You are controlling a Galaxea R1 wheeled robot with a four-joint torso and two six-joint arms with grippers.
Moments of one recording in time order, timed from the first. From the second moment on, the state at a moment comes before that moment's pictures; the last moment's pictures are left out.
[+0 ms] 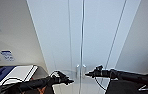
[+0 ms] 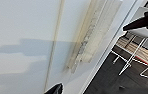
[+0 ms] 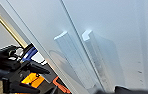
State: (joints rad) left arm 0.48 2.57 -1.74 0.08 0.15 0.06; right arm -0.39 2.60 -1.70 -0.06 -0.18 0.09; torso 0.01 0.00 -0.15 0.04
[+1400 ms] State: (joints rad) left arm 0.47 2.71 -1.89 0.08 0.15 0.05; right arm -0.33 2.74 -1.86 -0.06 -0.18 0.12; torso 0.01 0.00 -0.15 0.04
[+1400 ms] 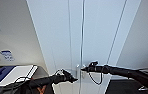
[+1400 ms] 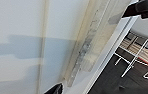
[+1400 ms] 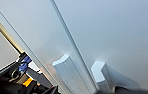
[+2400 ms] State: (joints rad) left arm 0.46 2.91 -2.17 0.10 0.15 0.06; right arm -0.35 2.75 -1.85 -0.06 -0.16 0.12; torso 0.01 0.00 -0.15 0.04
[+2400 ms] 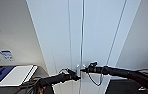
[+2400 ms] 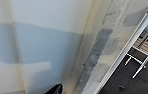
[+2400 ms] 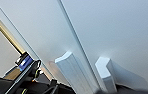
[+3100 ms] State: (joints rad) left arm 0.46 2.97 -2.22 0.11 0.13 0.05; right arm -0.36 2.75 -1.85 -0.07 -0.13 0.11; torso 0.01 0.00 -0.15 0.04
